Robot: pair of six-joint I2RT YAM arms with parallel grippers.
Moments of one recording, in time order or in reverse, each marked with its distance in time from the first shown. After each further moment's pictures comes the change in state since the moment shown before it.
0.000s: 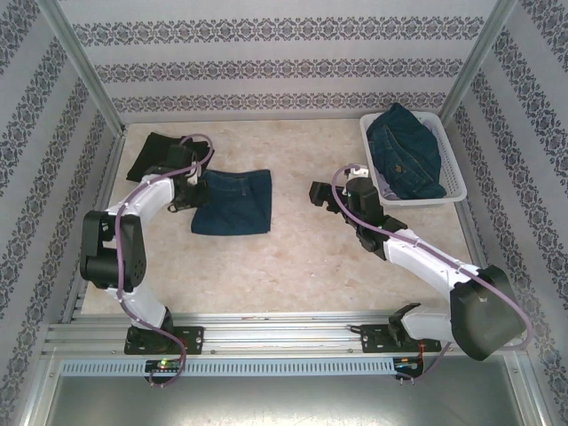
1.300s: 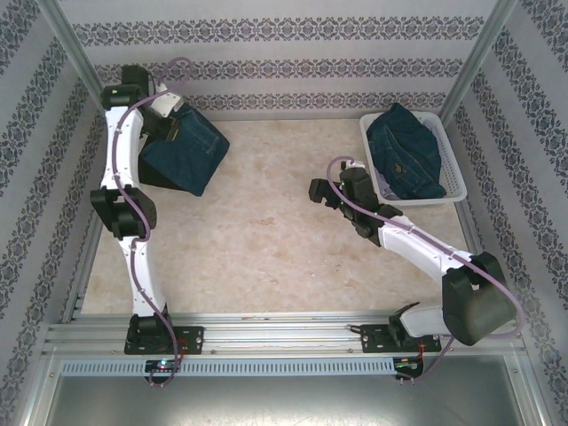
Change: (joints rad) left arm 0.235 0.574 1.365 -0.726 0.109 0.795; right arm -0.018 0.085 0.127 -0.179 0.006 0.000
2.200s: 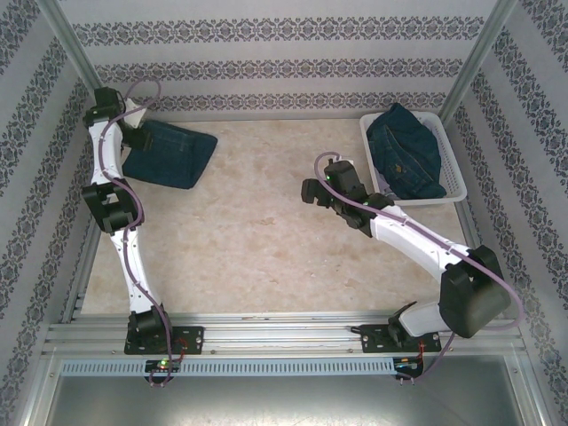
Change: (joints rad) left arm 0.196 0.265 0.040 0.330 -0.098 0.010; right arm 0.081 0.052 0.161 -0.231 0.082 -0.016
